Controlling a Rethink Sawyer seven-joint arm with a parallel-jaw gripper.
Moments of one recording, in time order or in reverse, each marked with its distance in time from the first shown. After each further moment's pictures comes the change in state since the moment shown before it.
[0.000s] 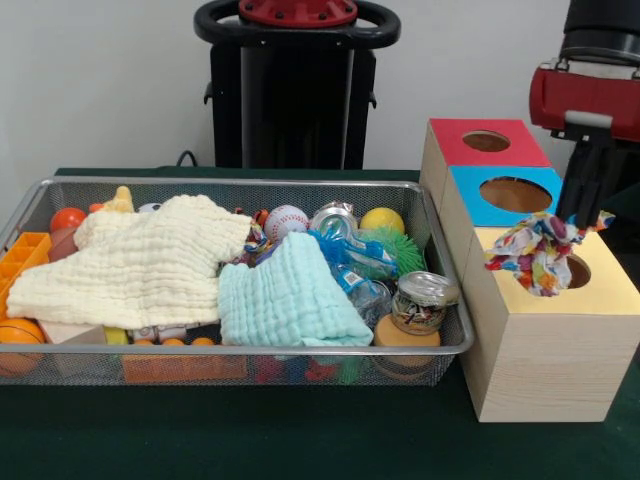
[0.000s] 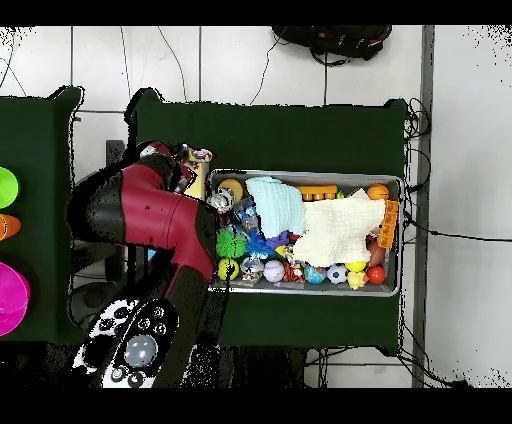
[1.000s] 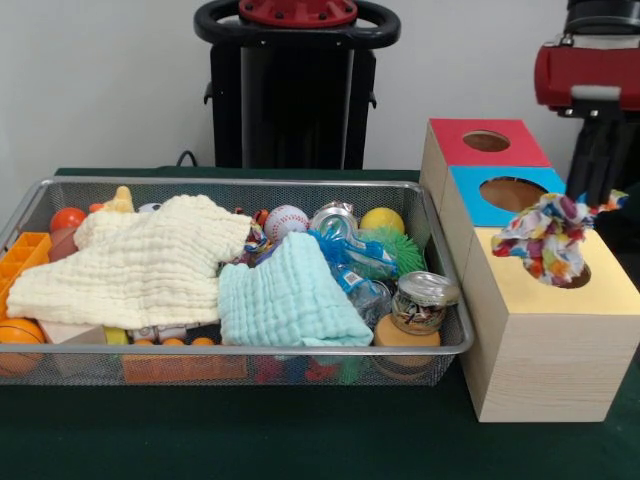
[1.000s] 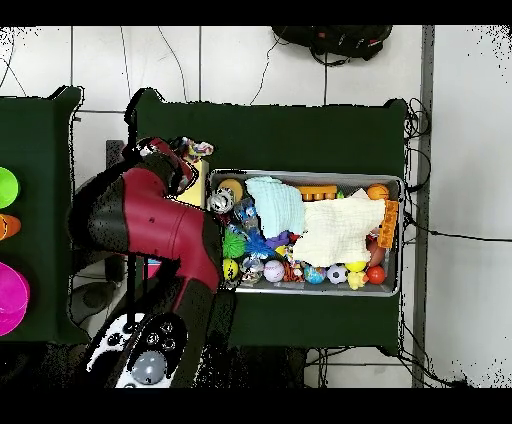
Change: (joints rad) arm -0.025 -0.057 0.030 0.068 0.011 -0.122 0.000
